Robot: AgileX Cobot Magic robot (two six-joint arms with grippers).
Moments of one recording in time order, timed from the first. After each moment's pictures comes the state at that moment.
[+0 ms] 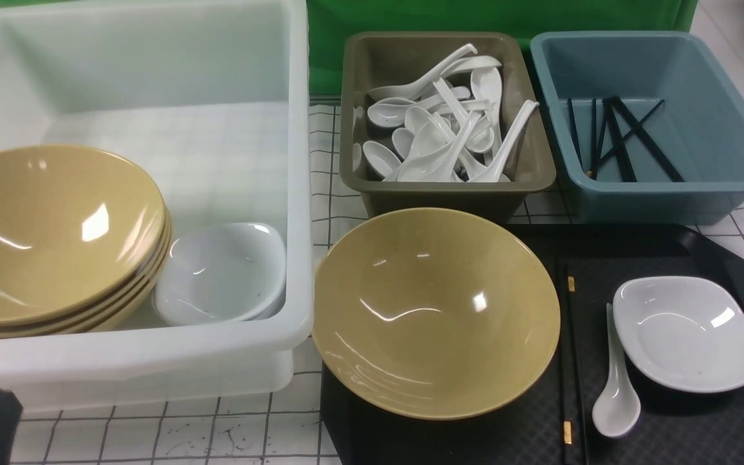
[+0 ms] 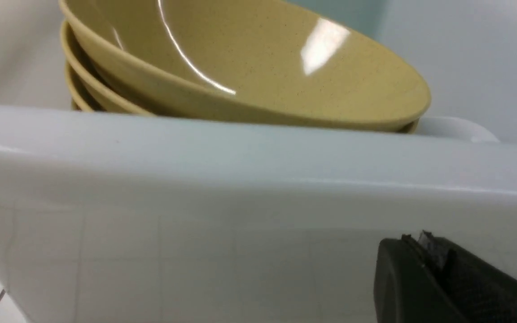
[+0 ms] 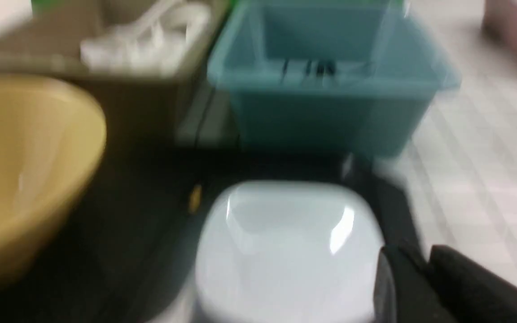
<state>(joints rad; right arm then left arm) 0.03 -0.01 0.03 0.06 0.17 -0.06 -0.02 -0.01 0.03 0.06 0.20 -0.19</state>
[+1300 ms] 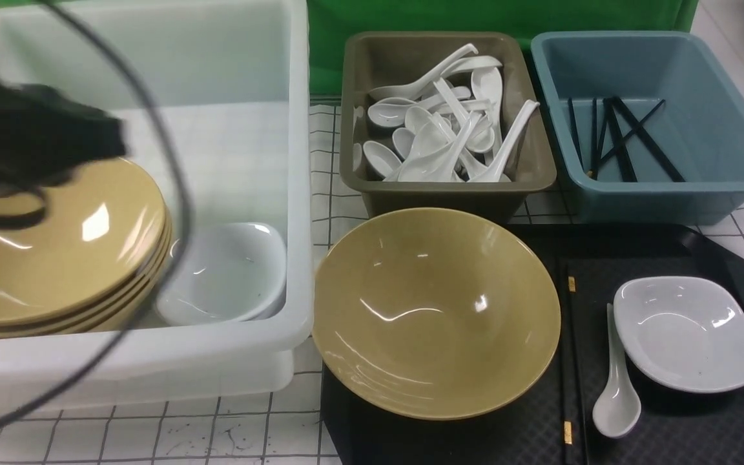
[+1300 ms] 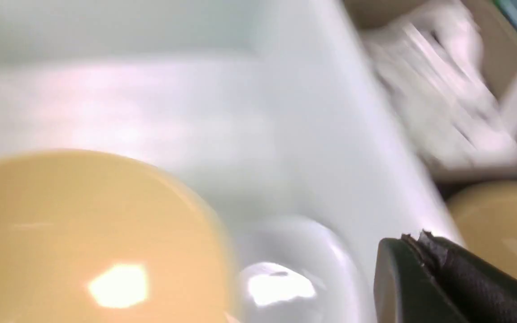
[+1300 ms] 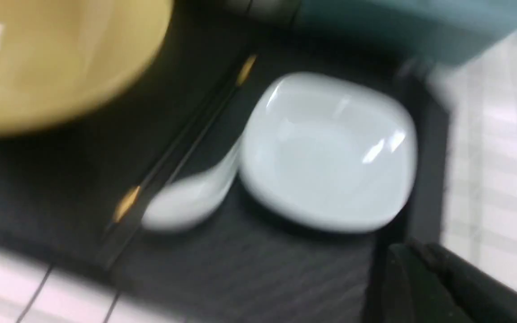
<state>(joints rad) 0.08 0.46 -0.49 0.10 0.83 -0.28 -0.27 1.10 -0.99 -0.18 0.61 0.05</state>
